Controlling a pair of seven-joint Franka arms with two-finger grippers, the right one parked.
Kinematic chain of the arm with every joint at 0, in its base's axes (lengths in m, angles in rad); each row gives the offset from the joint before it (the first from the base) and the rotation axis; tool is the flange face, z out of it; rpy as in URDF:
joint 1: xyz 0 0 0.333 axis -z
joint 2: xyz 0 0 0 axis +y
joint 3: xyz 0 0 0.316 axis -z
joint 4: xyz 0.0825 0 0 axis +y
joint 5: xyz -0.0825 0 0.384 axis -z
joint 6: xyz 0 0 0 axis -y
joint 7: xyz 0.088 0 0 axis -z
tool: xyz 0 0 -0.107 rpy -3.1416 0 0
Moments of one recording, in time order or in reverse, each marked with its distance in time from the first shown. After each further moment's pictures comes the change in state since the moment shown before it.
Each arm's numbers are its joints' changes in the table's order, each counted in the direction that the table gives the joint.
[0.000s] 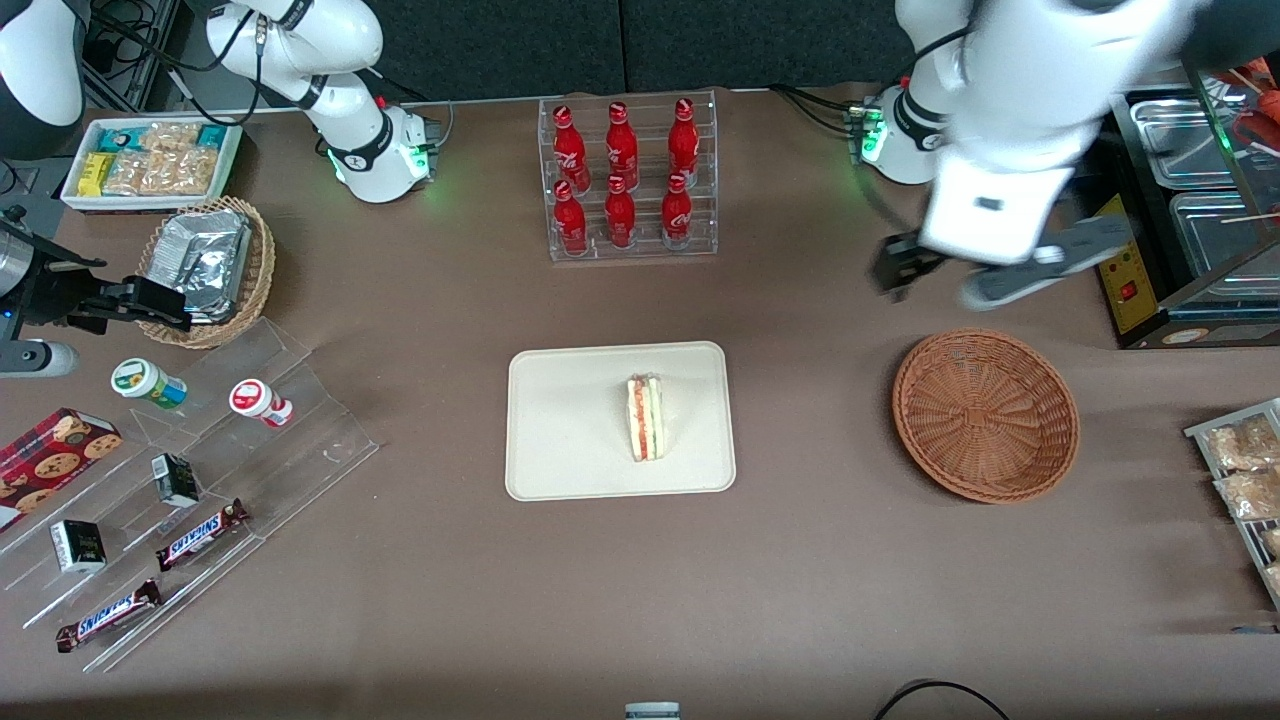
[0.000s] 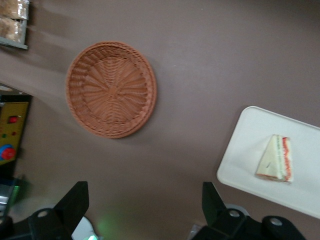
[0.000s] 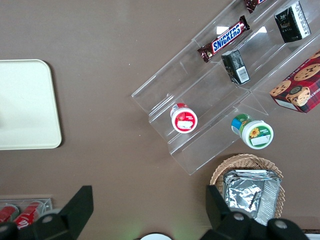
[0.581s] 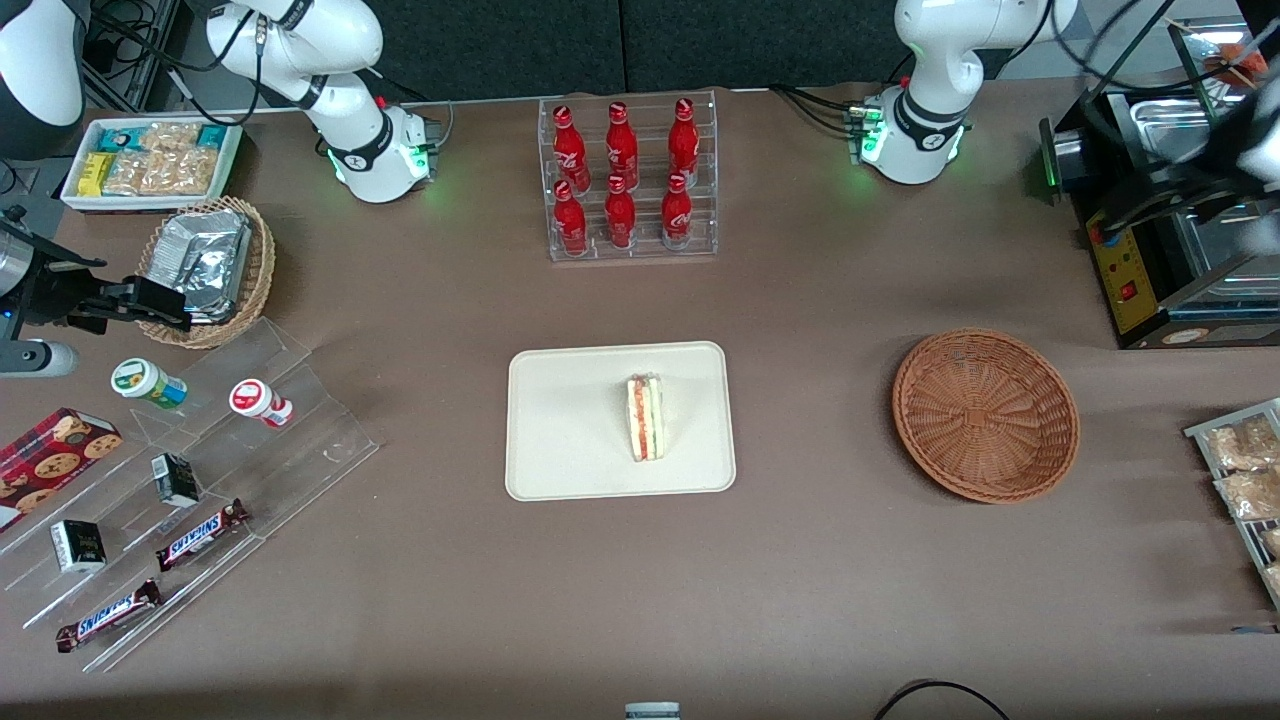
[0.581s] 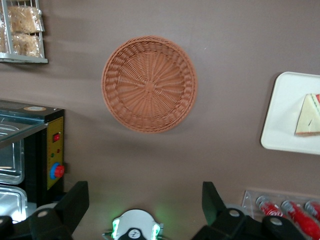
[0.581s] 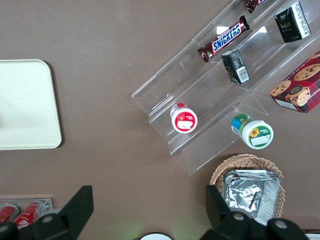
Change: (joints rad) arm -0.333 -0.179 -0.067 0.148 0.130 -0.046 0.574
